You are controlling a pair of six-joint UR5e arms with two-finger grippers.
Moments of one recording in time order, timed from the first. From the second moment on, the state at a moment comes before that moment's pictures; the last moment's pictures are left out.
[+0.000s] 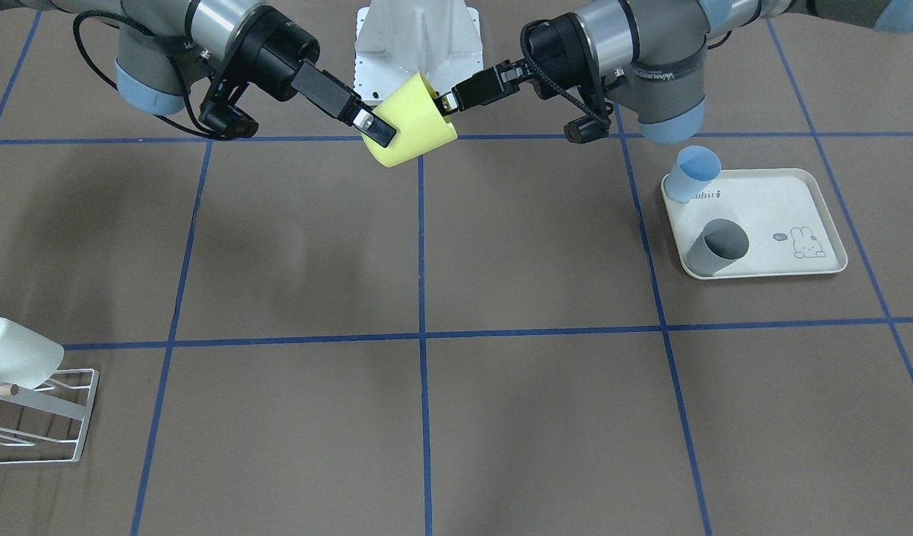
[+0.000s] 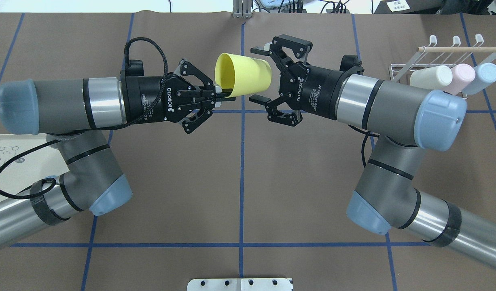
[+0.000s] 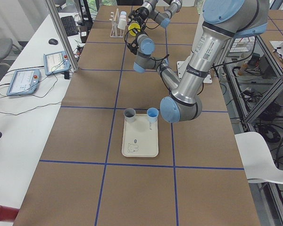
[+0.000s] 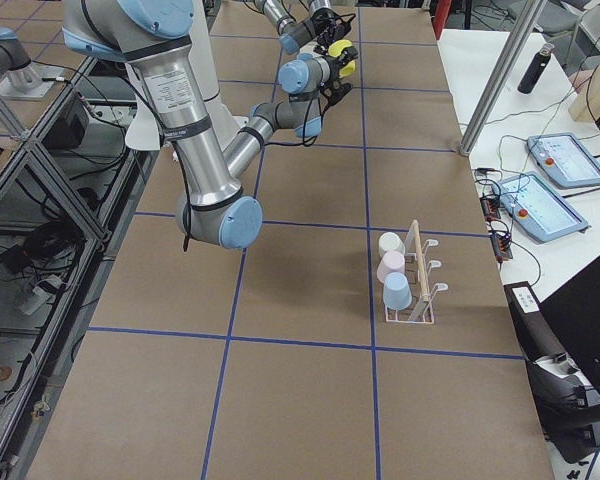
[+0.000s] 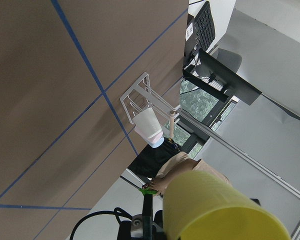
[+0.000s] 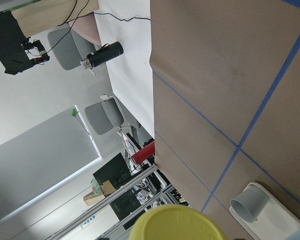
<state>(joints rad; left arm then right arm) -0.65 -2.10 -1.71 -2.99 -1.88 -2.58 0.60 -1.10 1.84 -0.42 1.61 2.53</state>
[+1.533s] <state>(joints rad) -0.69 -2.06 -1.70 -2.97 -1.88 -2.51 0.78 -1.25 1.80 -0.63 1.61 1.68</state>
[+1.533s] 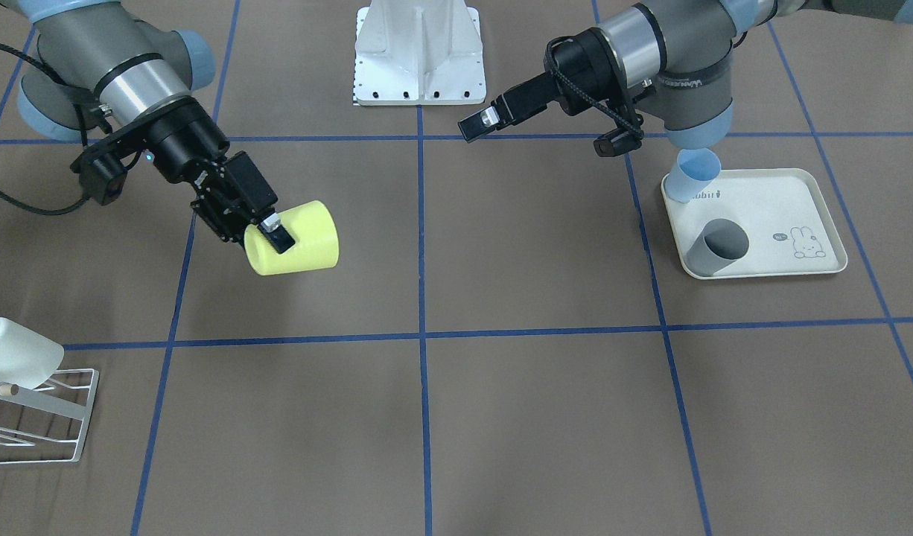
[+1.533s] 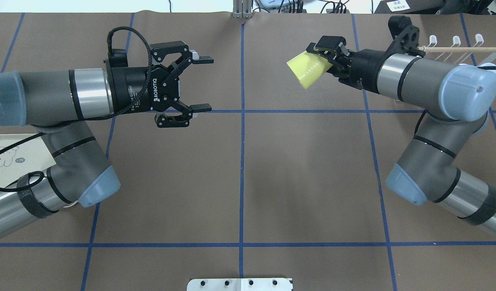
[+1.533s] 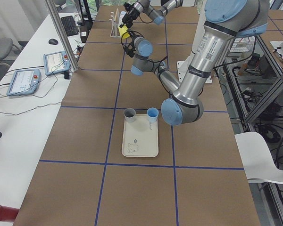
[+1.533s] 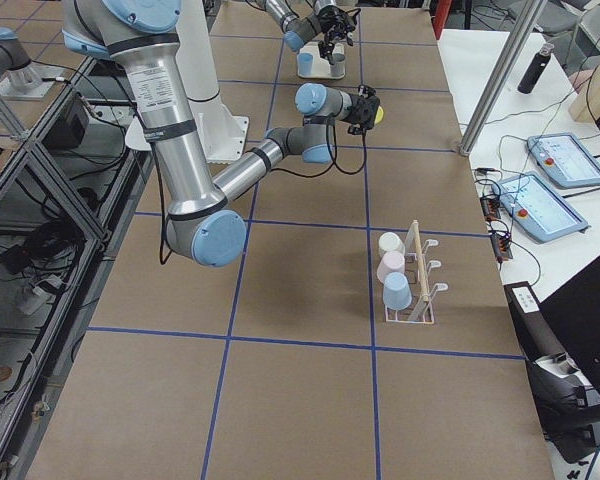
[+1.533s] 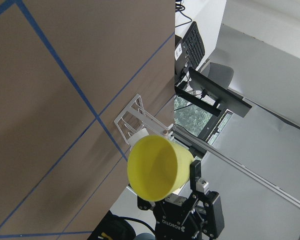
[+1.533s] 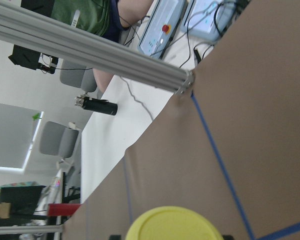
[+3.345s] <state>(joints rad) -0.68 -2.05 -1.65 -2.97 -1.88 -2.50 1.05 -1.21 1.50 -0.94 1.35 1.03</state>
